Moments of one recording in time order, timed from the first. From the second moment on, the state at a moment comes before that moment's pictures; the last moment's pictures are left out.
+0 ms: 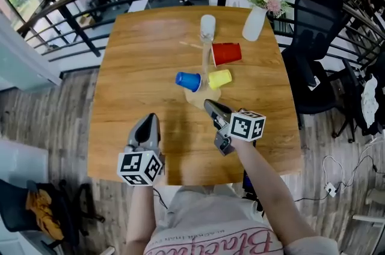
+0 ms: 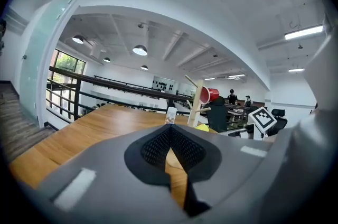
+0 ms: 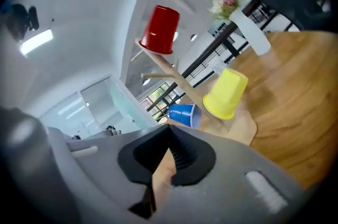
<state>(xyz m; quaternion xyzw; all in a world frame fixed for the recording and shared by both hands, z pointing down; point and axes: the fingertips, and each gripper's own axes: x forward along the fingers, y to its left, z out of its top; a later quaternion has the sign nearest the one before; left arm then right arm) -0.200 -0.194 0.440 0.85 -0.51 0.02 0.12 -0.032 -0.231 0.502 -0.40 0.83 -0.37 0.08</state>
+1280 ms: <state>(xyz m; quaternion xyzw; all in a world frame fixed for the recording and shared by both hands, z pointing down) -0.145 -0.211 0.327 0.87 -0.49 -0.02 -0.08 0.110 -0.165 0.315 -0.63 0.77 0.09 -0.05</state>
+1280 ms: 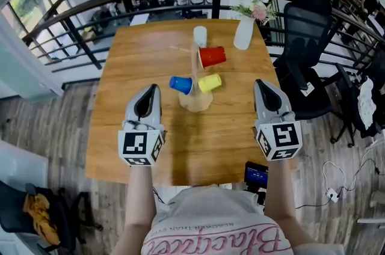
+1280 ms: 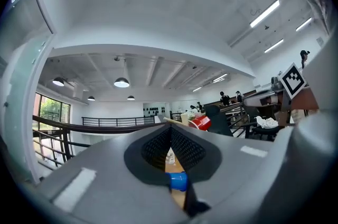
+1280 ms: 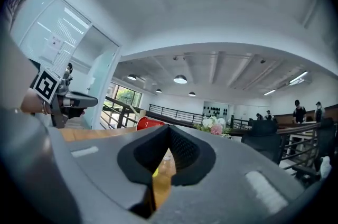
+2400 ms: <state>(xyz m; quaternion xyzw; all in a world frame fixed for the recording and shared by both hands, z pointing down) -0.140 -0.212 0.276 0.86 -0.49 -0.03 -0.13 0.094 -0.159 0.268 -0.64 0.75 0.15 -0.04</state>
